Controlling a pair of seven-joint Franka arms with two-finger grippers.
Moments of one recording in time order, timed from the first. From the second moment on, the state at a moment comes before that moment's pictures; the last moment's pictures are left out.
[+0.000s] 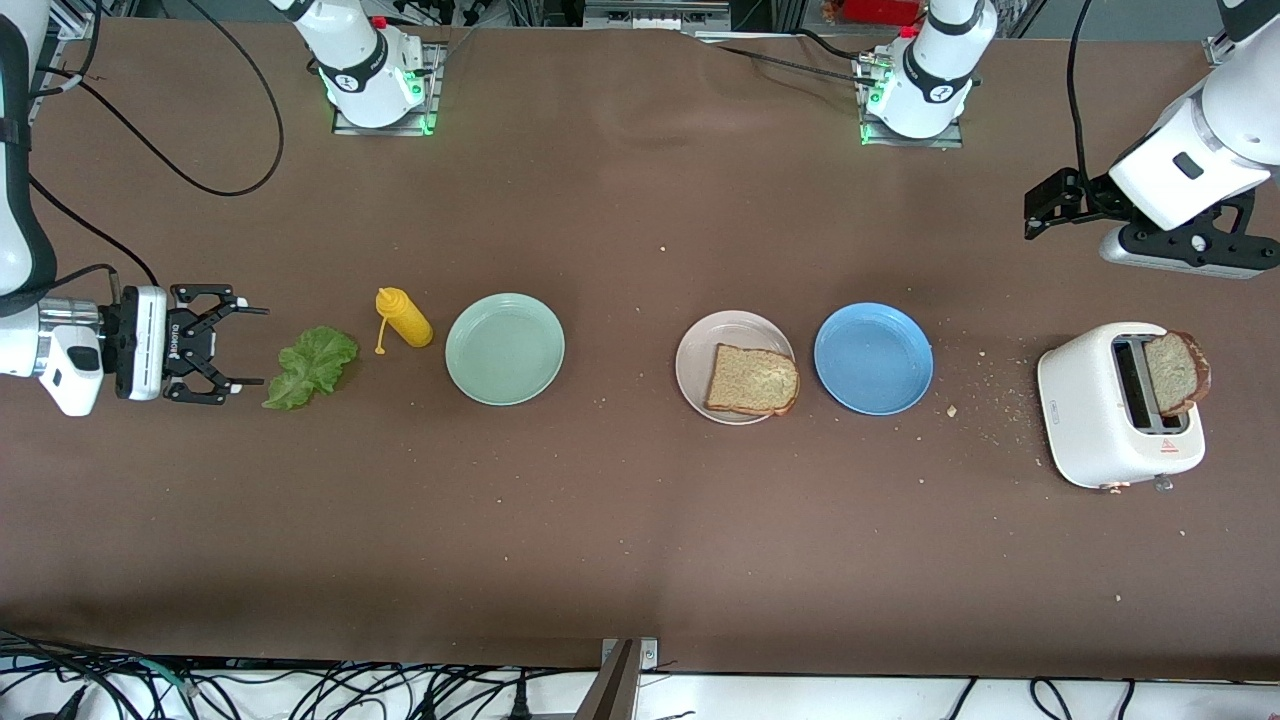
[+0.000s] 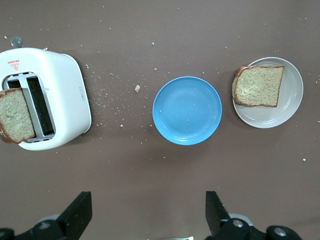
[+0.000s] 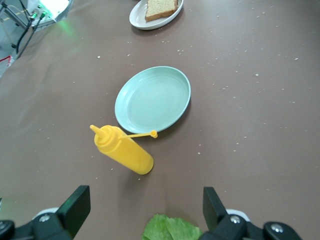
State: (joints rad) left arm -0.06 0.02 -0.05 -1.58 0.01 1.49 0.02; right arm -0.16 0.45 -0.06 -1.60 0.61 1.60 -1.78
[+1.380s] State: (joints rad) left arm -0.09 0.02 -0.05 -1.58 0.01 1.49 0.02; right arm -0.26 0.69 -0.05 -1.67 0.84 1.54 -2.03
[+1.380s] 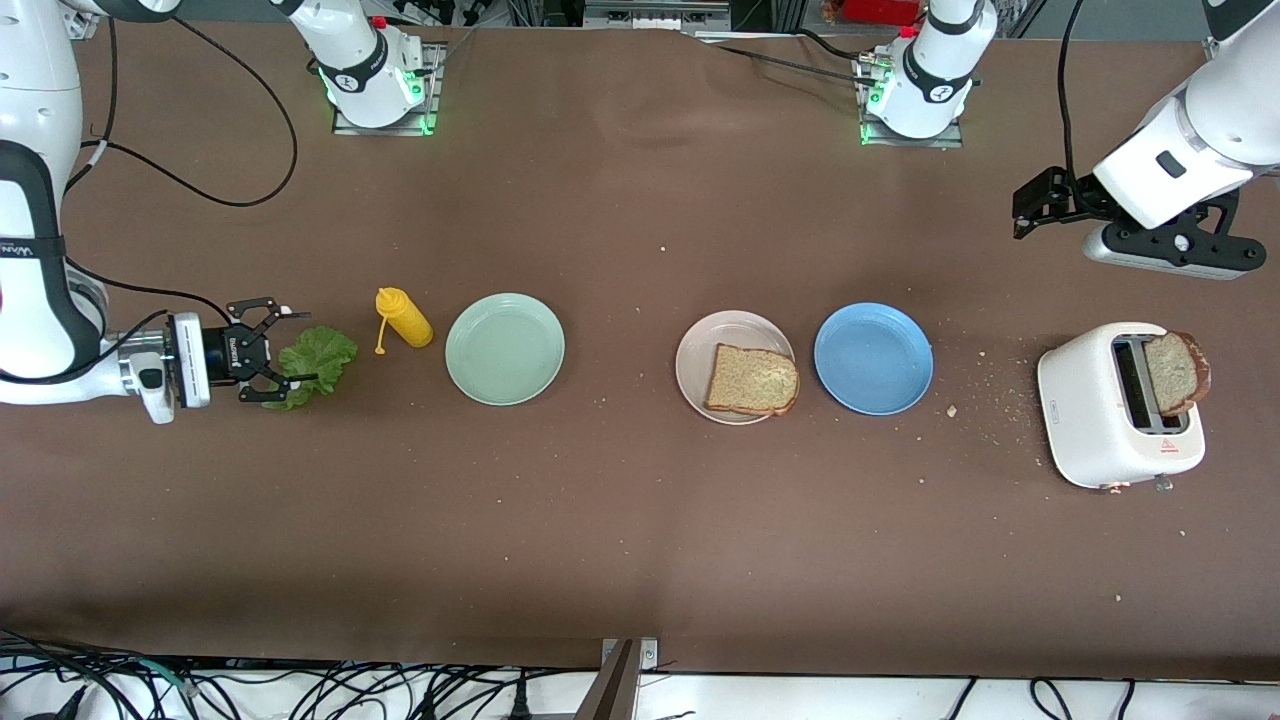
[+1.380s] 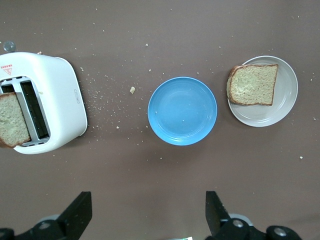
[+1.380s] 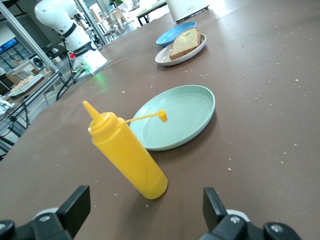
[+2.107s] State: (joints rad) left arm -0.09 0.02 -0.05 -1.58 0.01 1.49 0.02; right arm -0.22 0.59 0.01 -1.90 1.00 1.72 -2.33
